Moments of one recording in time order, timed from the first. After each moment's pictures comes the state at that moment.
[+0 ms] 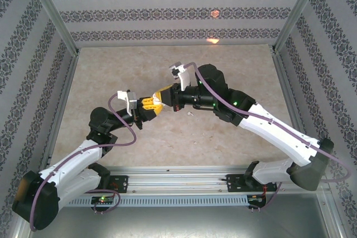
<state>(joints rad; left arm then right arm) -0.44 0.93 0.42 0.82 0.74 -0.35 0.87 1.30 1.34 -0.37 -0.36 0.44</state>
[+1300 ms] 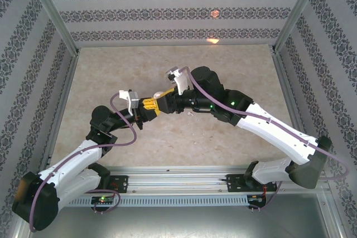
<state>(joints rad) -0.44 0.92 0.42 0.74 0.73 -0.34 0.90 1.32 1.38 -0.50 -0.32 0.40</state>
